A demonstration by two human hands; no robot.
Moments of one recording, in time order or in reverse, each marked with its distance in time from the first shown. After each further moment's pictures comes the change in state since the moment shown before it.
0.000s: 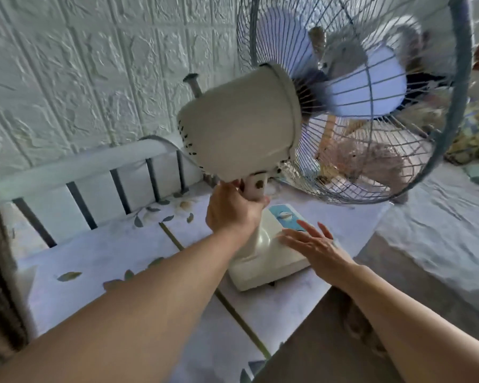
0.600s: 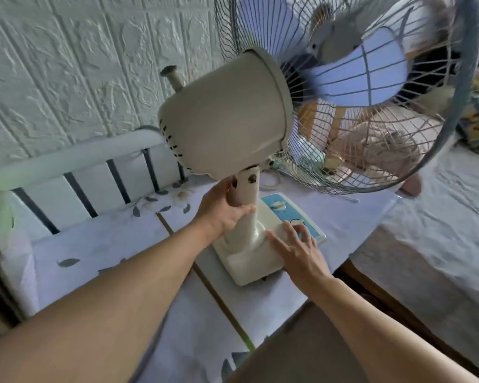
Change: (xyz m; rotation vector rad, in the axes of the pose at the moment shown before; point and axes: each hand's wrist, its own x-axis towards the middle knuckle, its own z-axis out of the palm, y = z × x) left_hand 0.003 -0.013 -0.009 -0.092 -0.395 0.125; right_hand 0.003 -0.026 0.030 0.179 0.059 0.166
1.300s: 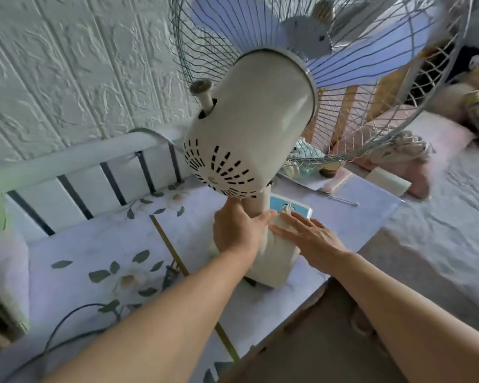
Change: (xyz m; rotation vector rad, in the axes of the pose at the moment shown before) left_hand -0.020 0.032 0.066 0.055 0.402 -0.172; right_hand 0.030 0.063 -0.033 -0.172 -0.115 -0.242
